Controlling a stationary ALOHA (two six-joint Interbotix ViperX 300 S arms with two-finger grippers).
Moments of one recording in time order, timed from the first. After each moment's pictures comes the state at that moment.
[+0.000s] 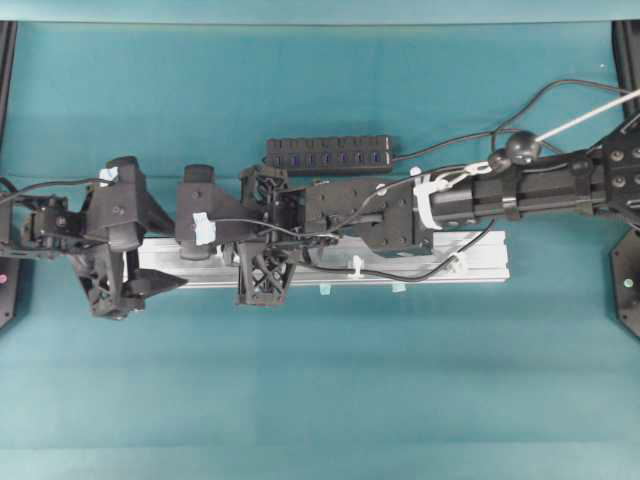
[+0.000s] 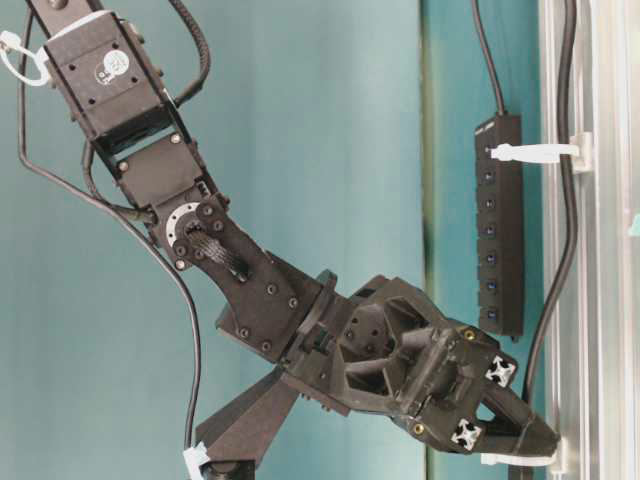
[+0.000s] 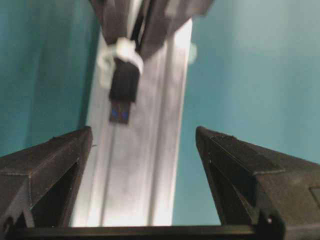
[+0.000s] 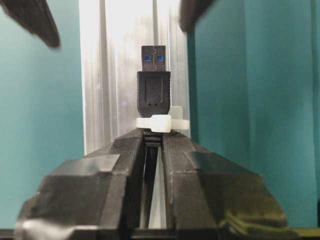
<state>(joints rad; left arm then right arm) 0.08 -0.35 1.10 0.02 -0.02 -0.09 -0.05 0.49 -0.01 -0.05 0.46 -0.02</state>
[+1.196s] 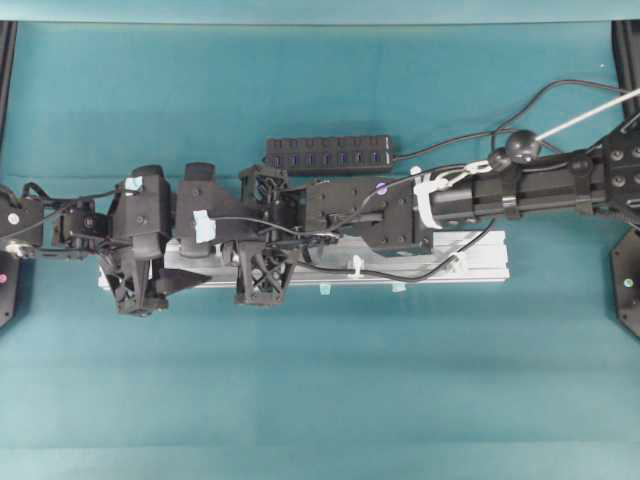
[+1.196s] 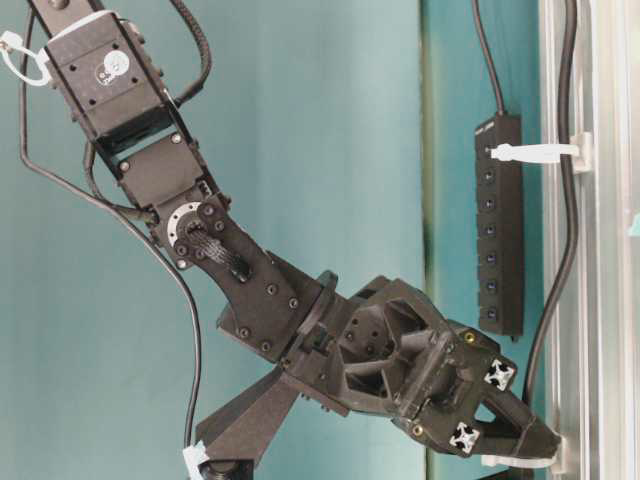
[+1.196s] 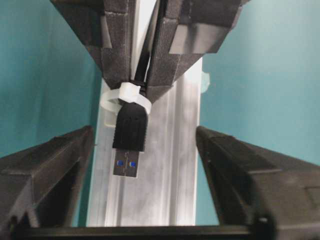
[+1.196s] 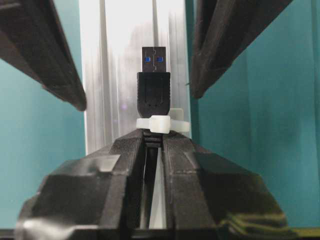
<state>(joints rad) 0.09 -0.20 1.08 0.02 -0.17 -0.02 -0.05 0.49 -0.01 -0.04 0.45 -0.01</state>
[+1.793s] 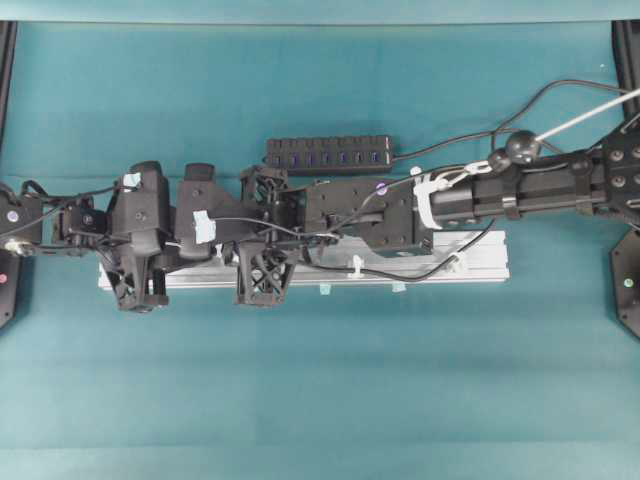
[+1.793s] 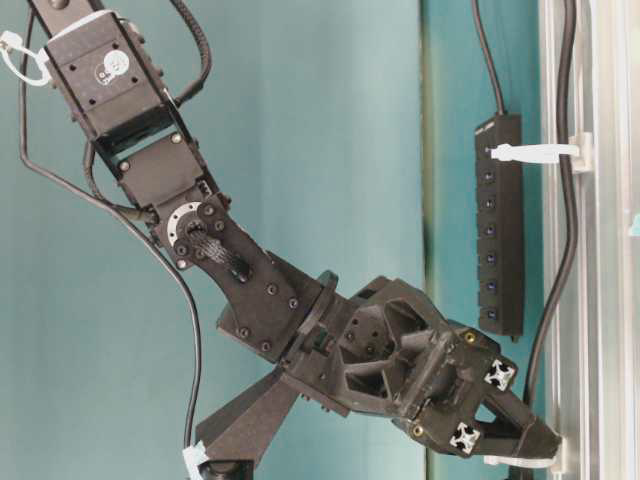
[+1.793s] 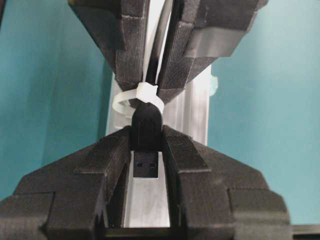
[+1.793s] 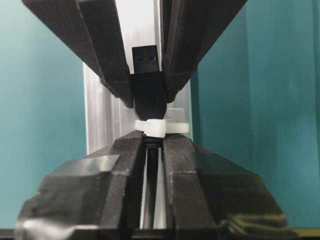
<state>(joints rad) 0.10 -0.21 1.09 0.02 -0.18 -0.02 -0.05 0.49 -0.01 -0.04 0.45 -0.01</state>
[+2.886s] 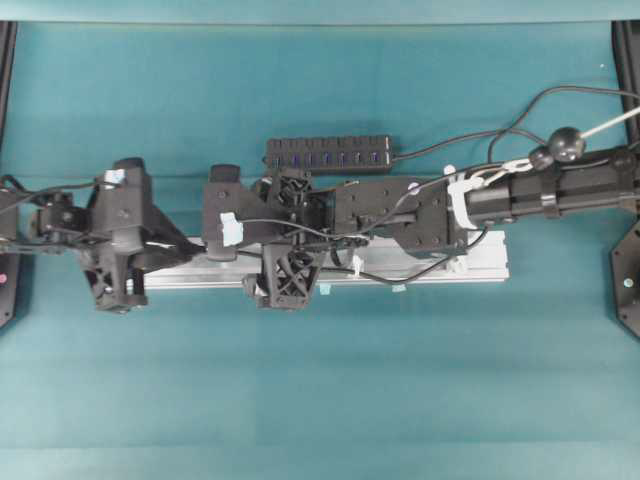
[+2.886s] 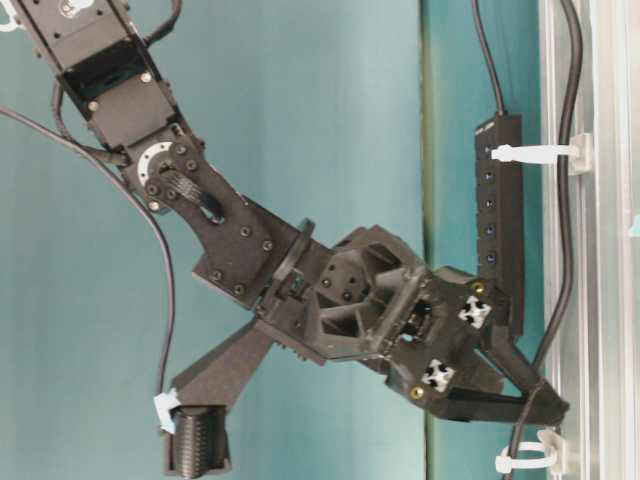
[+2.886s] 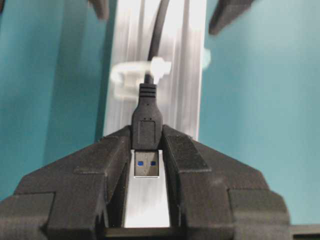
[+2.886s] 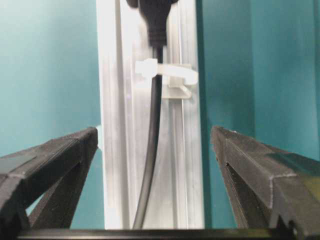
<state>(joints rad) 0.09 -0.37 1.11 0.02 0.02 -0.02 -0.04 0.39 0.12 -0.04 0.43 -0.01</state>
